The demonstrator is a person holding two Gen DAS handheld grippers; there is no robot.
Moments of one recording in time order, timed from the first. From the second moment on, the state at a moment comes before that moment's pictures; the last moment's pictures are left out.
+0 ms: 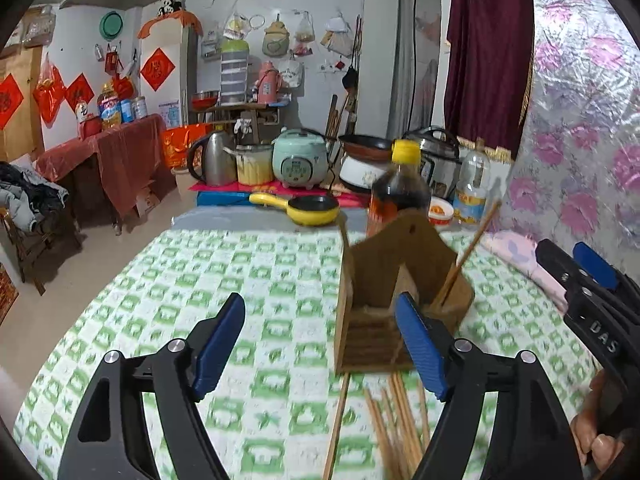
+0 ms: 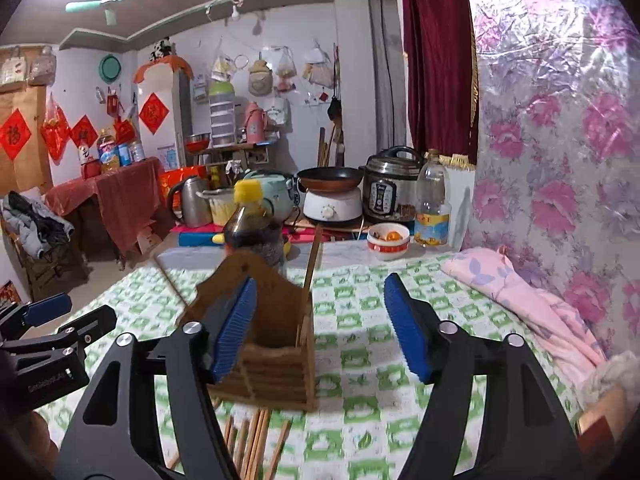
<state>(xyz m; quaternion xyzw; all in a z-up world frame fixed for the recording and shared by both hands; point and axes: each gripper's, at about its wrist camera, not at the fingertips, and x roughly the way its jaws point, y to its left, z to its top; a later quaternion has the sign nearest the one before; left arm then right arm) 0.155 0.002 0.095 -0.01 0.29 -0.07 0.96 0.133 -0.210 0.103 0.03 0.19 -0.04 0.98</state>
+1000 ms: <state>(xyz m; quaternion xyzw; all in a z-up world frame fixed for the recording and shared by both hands) 0.071 0.021 -0.046 0.09 0.47 -0.12 0.87 0.062 -0.206 -0.043 0.08 0.45 0.10 0.88</state>
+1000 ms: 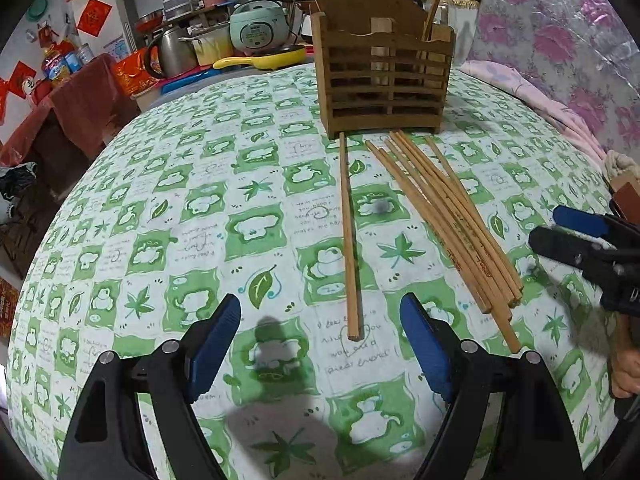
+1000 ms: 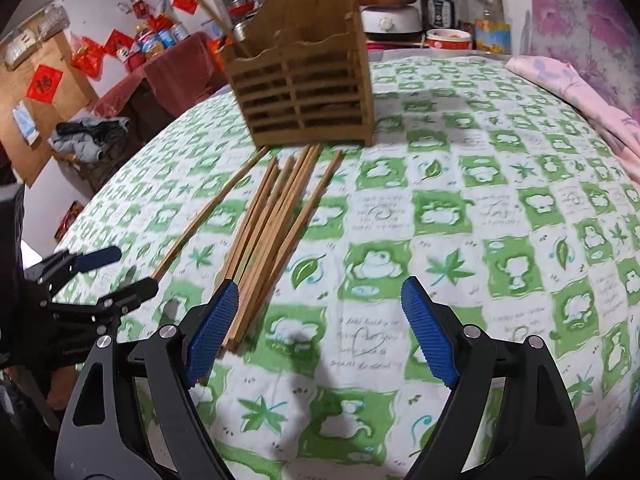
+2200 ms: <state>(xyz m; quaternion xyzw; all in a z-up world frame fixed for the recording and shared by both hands) 0.084 0.028 -0.054 0.06 0.50 -0.12 0.86 0.059 -0.203 -0.046 0.09 0.46 0.13 0.87</state>
